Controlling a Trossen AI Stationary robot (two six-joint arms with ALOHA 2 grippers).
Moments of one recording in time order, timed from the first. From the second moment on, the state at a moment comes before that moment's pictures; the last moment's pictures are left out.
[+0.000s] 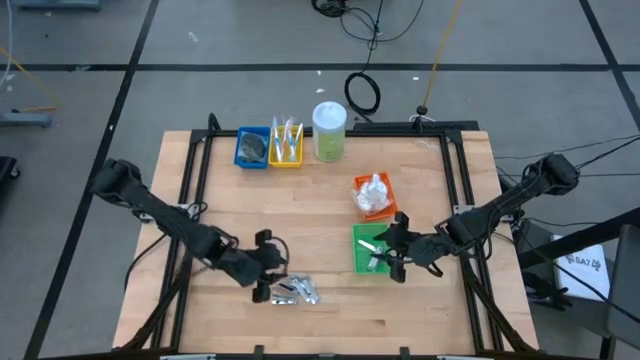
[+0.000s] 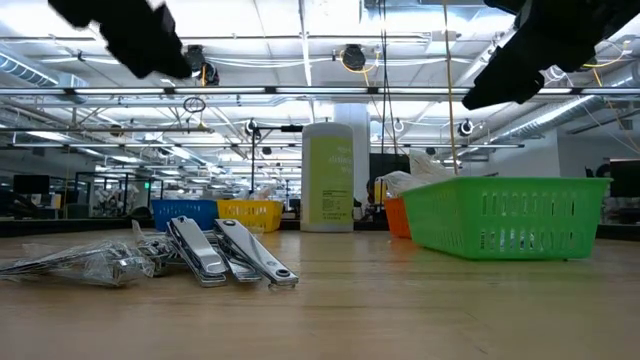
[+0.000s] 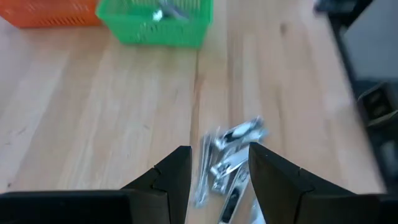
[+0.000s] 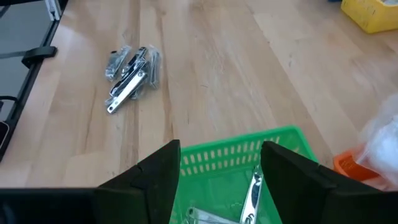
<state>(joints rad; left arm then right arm) -0.55 1.39 0.88 -0.26 -0.34 -0.47 0.50 1.18 0.65 -0.15 0.47 0.48</state>
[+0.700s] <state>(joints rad) -0.47 1.77 0.88 -0.22 -0.24 -0.45 0.50 1.18 0.65 -0.14 0.48 0.48</state>
